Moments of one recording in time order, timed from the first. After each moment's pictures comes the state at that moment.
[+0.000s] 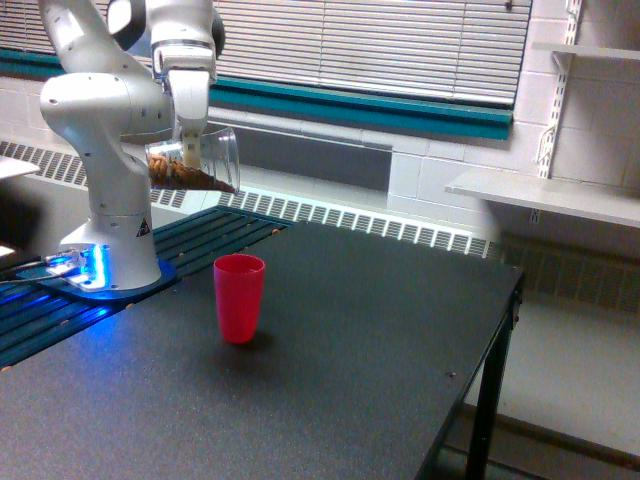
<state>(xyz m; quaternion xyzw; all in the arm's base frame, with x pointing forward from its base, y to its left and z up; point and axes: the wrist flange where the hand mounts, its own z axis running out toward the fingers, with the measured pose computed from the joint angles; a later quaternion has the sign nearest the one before) 0.263 -0.136 0.401 0.99 -0.03 0.12 0.11</state>
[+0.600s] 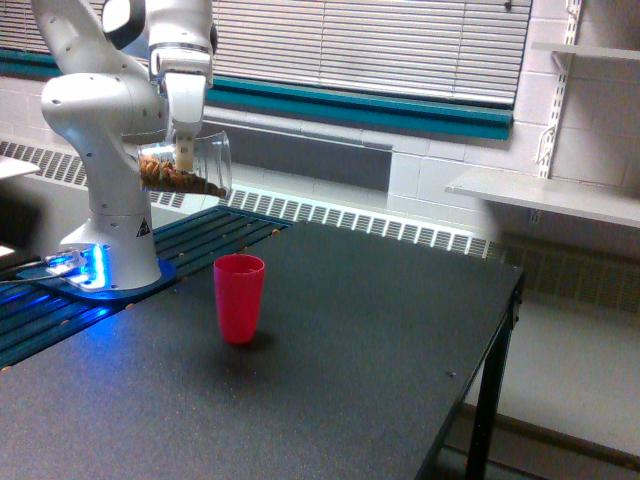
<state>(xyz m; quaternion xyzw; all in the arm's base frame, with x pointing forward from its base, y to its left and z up) 0.257 -0.141 0.397 0.99 -0.02 0.10 0.12</state>
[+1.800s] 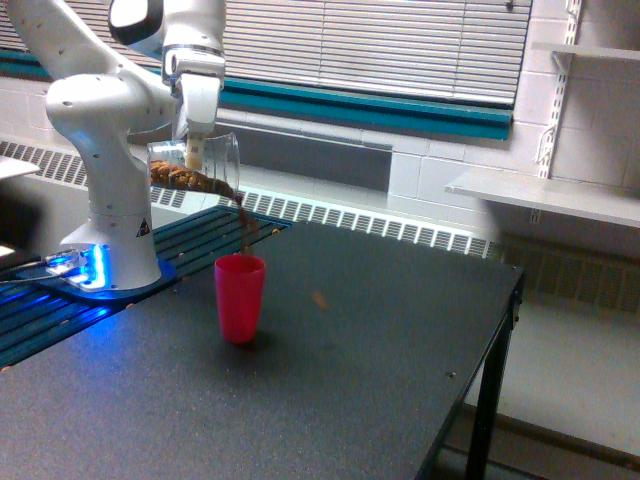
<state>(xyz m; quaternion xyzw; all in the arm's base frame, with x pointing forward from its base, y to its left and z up) 0.259 -0.117 0.395 0.99 0.00 0.08 0.14</state>
